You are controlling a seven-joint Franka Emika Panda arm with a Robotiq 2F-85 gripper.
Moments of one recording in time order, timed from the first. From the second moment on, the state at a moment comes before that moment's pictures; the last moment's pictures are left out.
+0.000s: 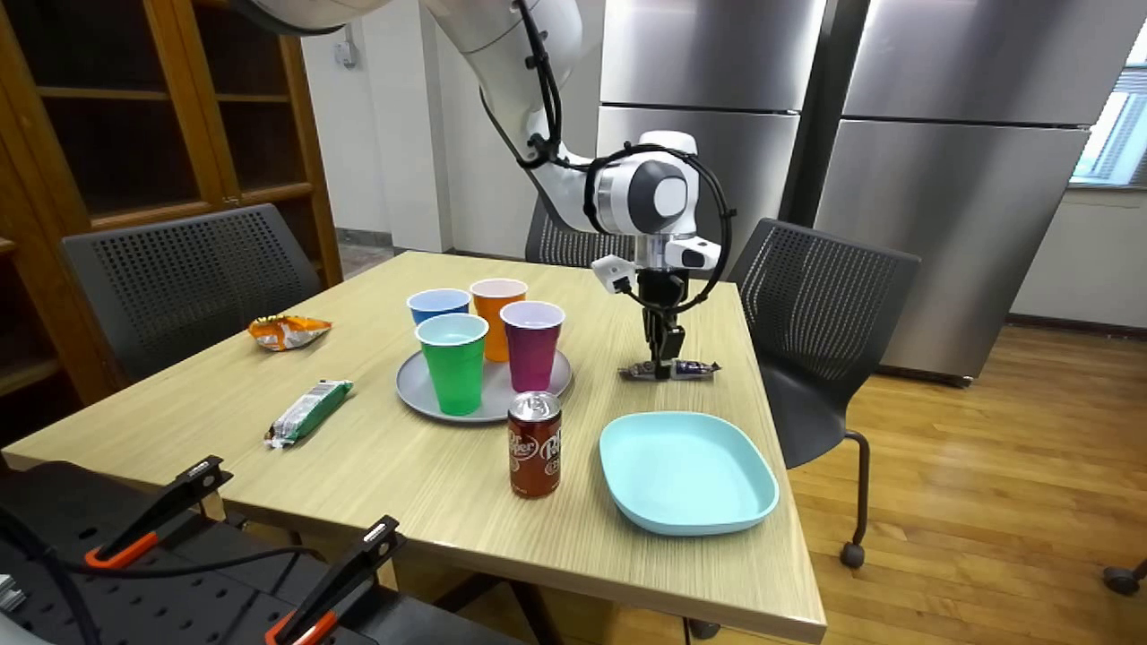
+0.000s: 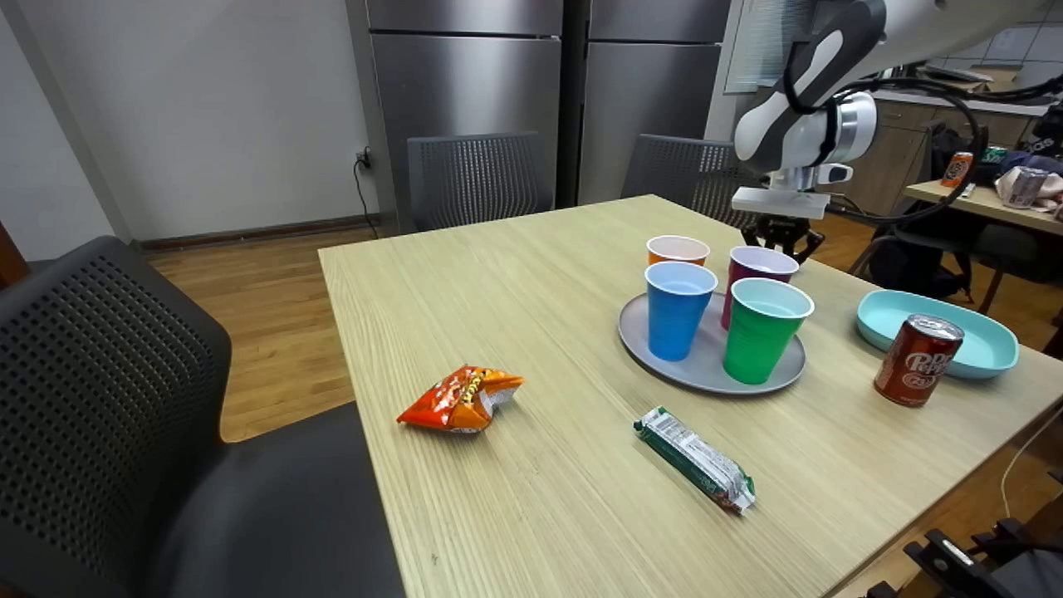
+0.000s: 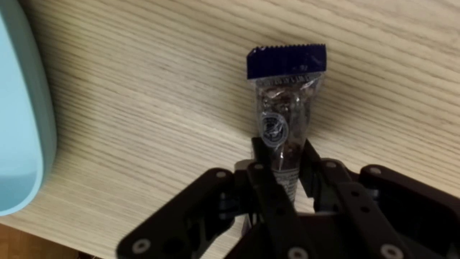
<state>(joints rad) -0.14 1.05 -0.28 -1.31 0.13 2.30 0.66</state>
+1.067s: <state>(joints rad) -0.15 1.00 -0.29 -1.35 0.12 2.30 0.64</state>
